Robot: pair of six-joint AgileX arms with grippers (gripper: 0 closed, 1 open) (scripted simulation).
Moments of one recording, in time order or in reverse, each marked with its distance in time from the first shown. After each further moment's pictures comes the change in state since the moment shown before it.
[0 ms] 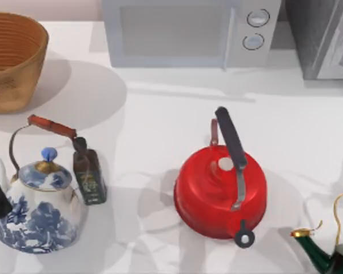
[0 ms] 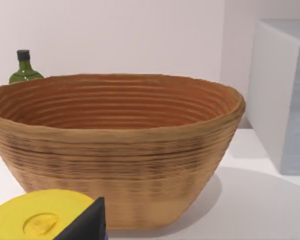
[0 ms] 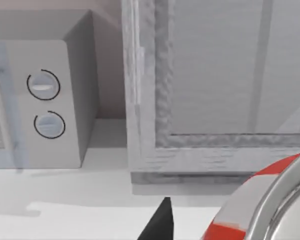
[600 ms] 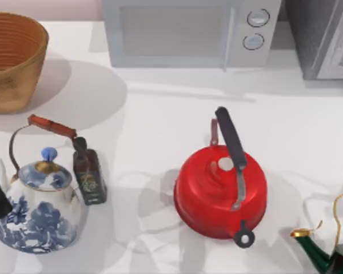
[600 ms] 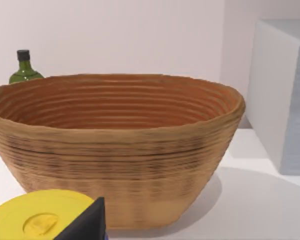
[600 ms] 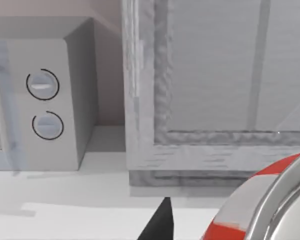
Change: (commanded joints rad) left arm 0.000 0.000 0.000 0.000 0.000 0.000; right arm -0.015 -0.166 -0.138 0.031 -0.021 -0.008
